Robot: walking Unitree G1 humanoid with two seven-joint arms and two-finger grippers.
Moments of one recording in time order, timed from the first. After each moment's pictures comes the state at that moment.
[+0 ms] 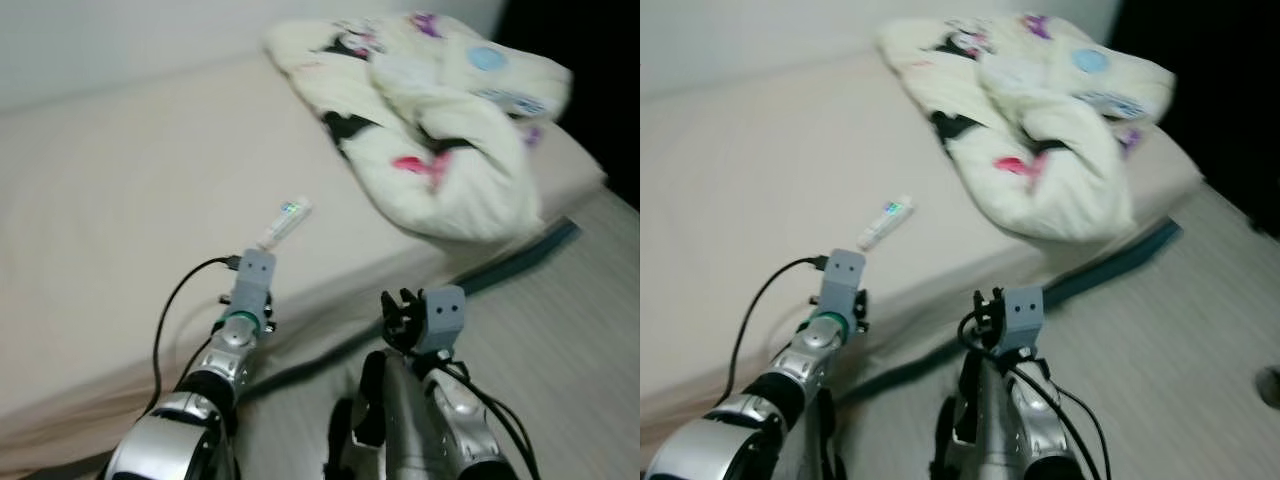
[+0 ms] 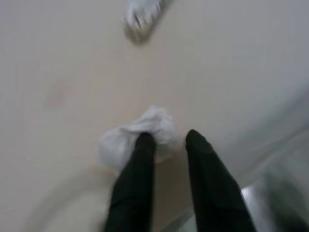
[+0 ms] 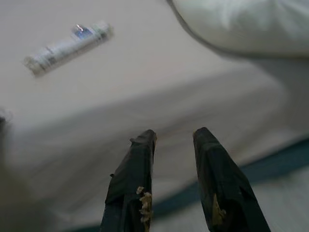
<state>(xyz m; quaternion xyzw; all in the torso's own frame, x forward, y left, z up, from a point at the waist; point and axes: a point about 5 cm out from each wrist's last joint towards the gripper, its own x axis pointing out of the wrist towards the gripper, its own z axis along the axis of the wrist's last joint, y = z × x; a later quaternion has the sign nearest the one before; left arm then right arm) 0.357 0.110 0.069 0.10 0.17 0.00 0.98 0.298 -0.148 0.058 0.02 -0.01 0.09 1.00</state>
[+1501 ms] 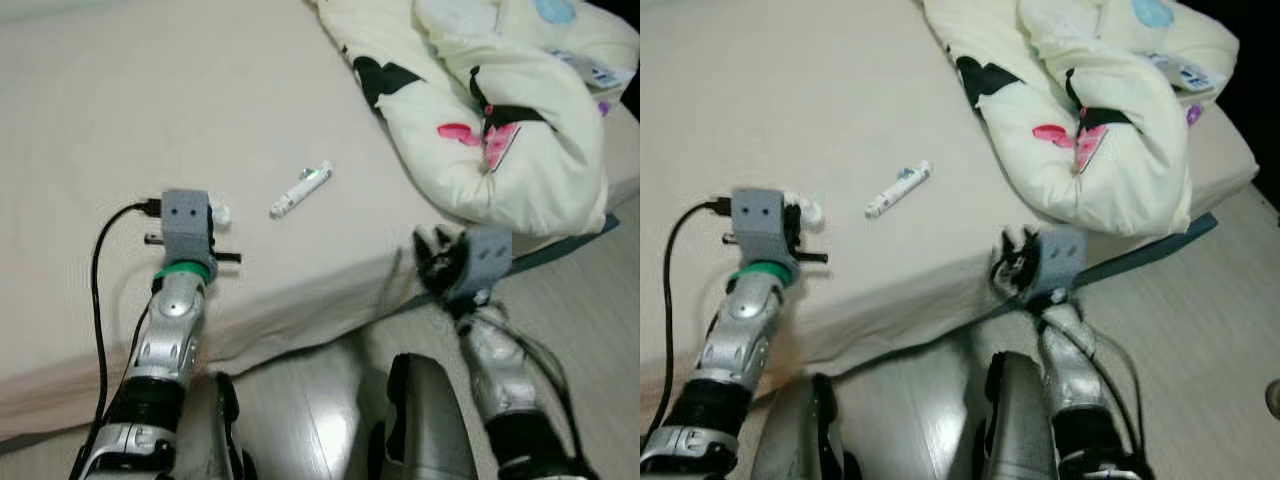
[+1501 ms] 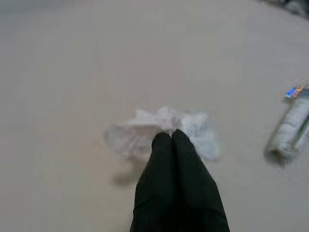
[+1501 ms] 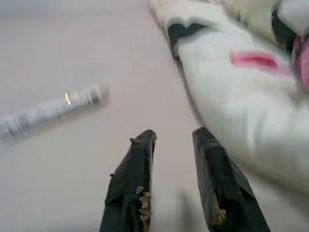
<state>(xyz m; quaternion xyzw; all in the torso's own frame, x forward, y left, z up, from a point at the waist) 0.346 0.176 0.177 0.05 -0.09 0.06 0.99 0.349 -0.170 0.170 0.01 -0.17 0.11 0.98</state>
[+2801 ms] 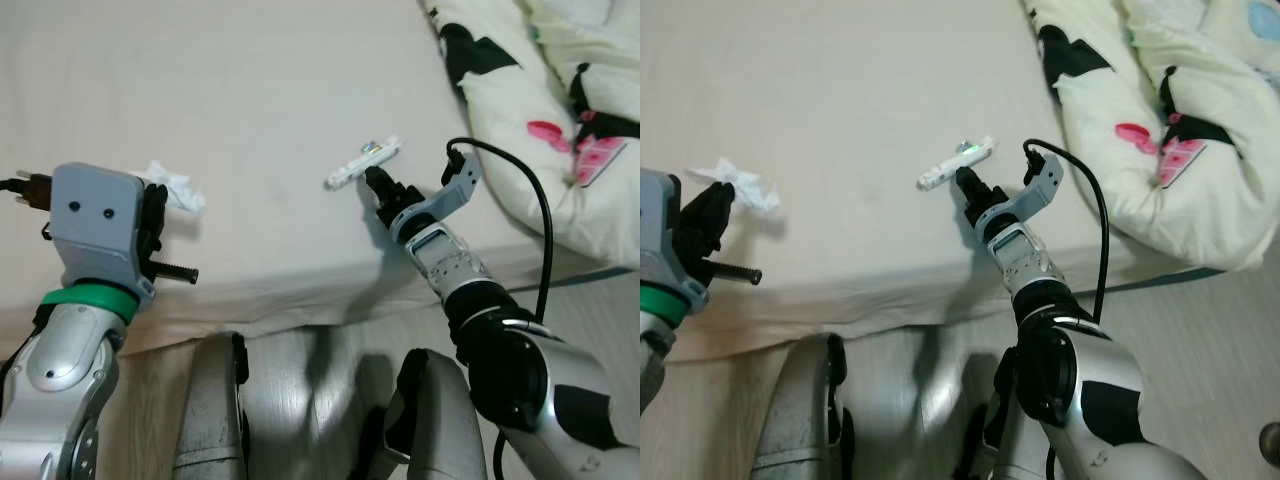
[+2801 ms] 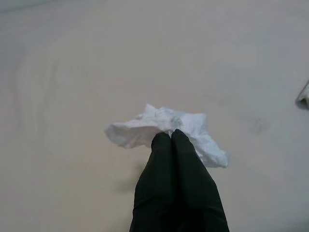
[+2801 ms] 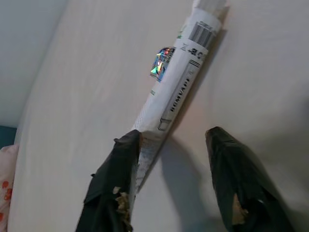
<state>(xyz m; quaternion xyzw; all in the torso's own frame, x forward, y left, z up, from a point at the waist) 0.226 0.189 0.263 0.13 -0.12 0.04 0.98 0.414 -0.124 0.200 0.42 0.00 0.16 0.89</state>
